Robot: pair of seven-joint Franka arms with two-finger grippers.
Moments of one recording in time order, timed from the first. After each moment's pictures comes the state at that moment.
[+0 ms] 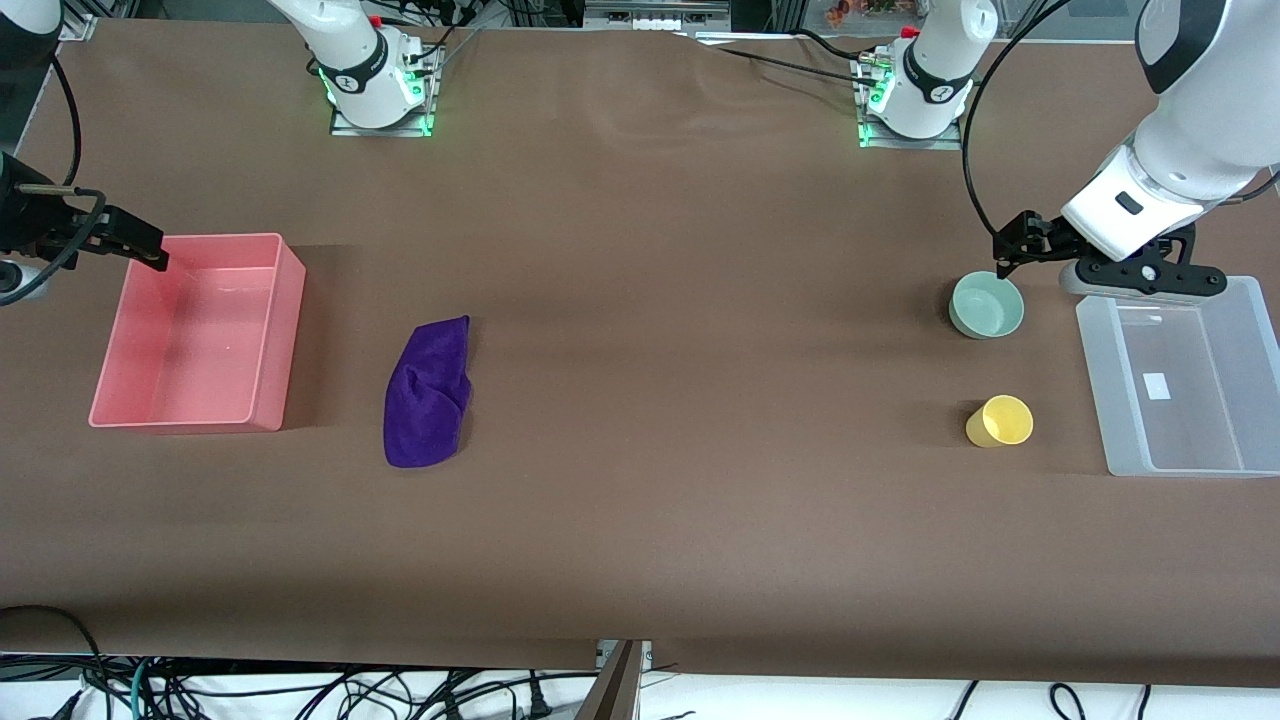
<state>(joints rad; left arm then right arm) -0.02 -0.03 -0.11 -1.80 0.03 1.76 -0.02 -0.04 0.09 0.03 -1.52 -0.05 1.55 -0.01</state>
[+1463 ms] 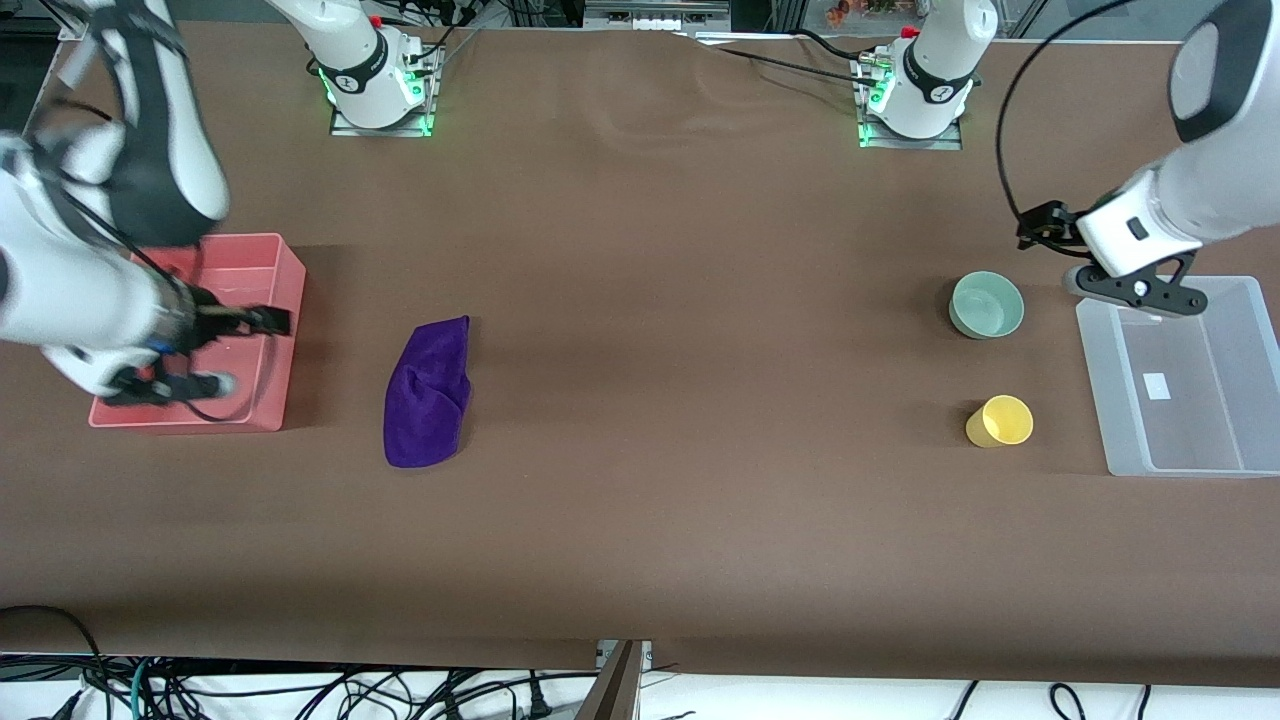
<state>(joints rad) 0.09 0.04 -0.09 -1.82 0.04 1.57 0.30 0.04 0.37 0.06 -1.59 -0.02 1.72 -0.01</state>
